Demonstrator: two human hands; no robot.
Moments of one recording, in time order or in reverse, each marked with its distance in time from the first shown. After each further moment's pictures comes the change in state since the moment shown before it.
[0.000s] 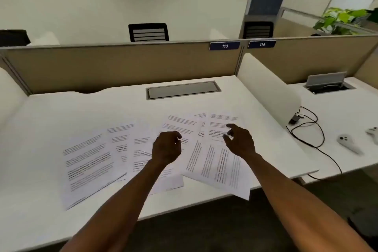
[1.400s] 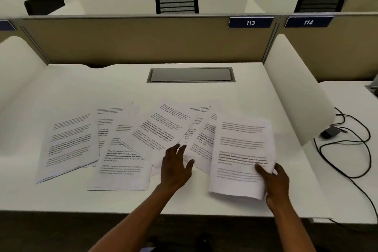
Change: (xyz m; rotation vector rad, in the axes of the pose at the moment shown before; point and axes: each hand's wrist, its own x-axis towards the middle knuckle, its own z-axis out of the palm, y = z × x) left_hand -0.004 0.079 0.168 0.078 -0.027 -0.287; right_hand 0.034 0.196 -0.029 0.986 -0.082 0.660
